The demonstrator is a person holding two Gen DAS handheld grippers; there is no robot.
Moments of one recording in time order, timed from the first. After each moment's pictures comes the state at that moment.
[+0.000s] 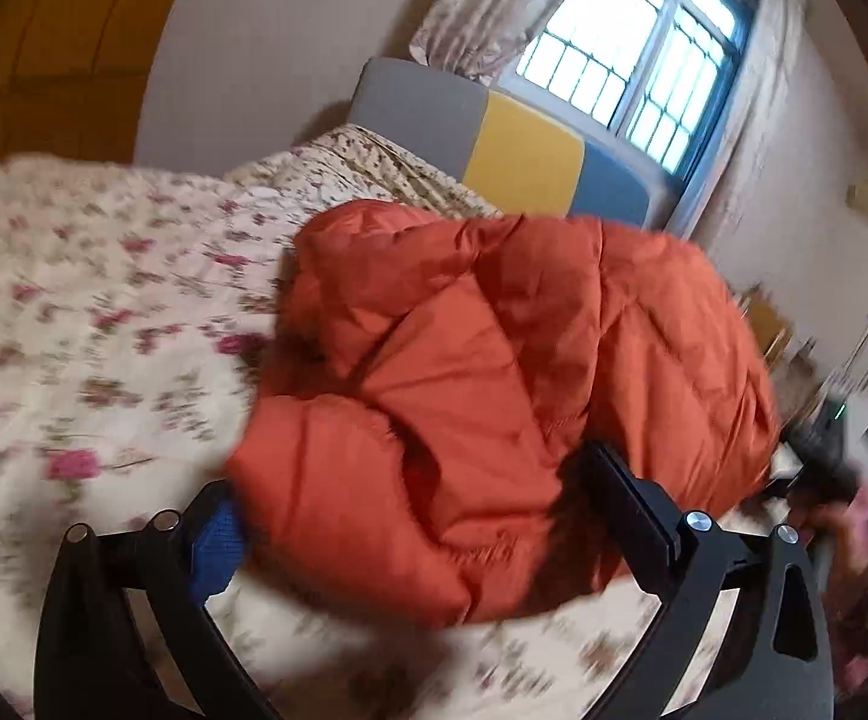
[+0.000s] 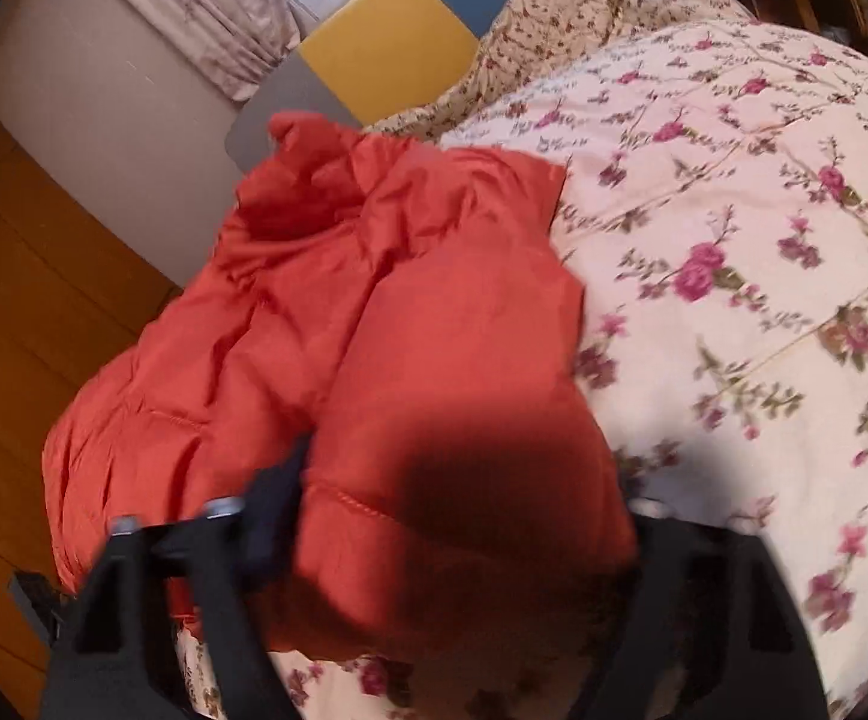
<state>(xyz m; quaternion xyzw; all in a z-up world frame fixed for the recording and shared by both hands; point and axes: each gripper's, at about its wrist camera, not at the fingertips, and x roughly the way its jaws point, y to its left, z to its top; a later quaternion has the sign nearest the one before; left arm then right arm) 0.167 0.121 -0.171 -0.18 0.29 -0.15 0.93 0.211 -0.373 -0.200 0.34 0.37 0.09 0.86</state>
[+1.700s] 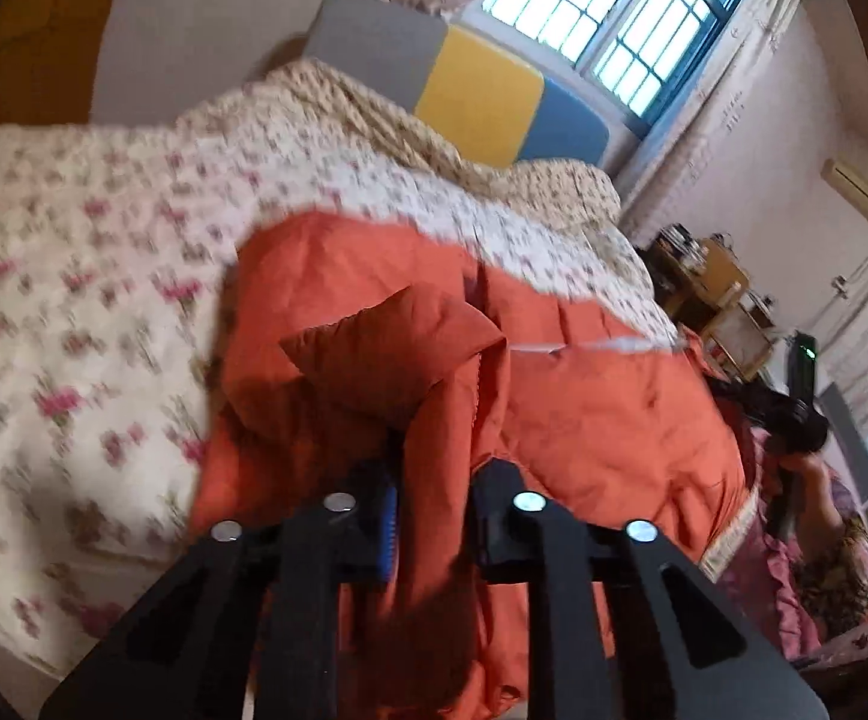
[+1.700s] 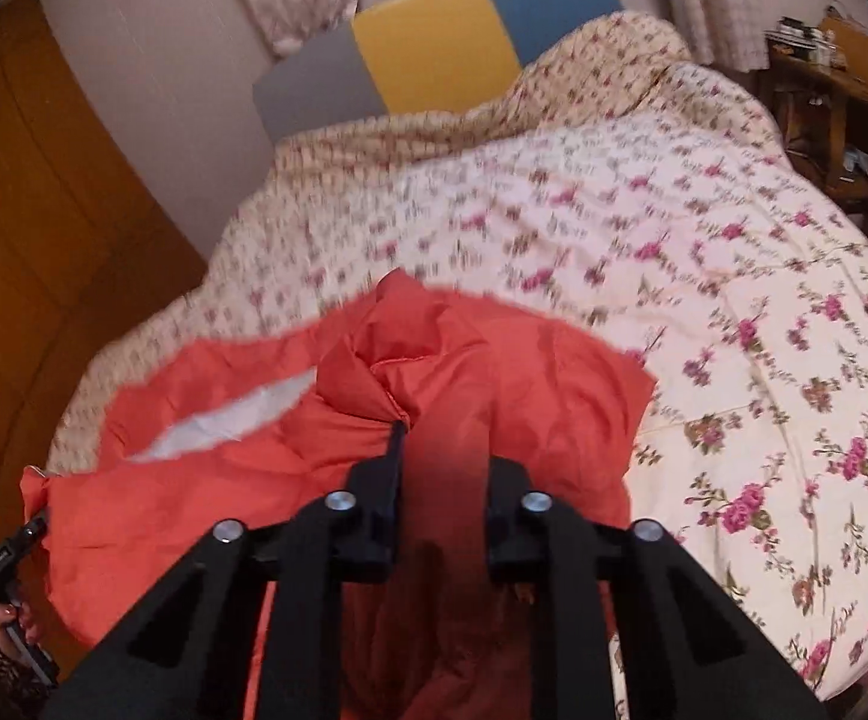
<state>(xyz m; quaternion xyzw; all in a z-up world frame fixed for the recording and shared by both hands) 0.118 0.097 -0.104 -0.15 0.36 -0.20 0.90 0.162 -0.388 -0.120 0.20 0.38 0.07 0.90</state>
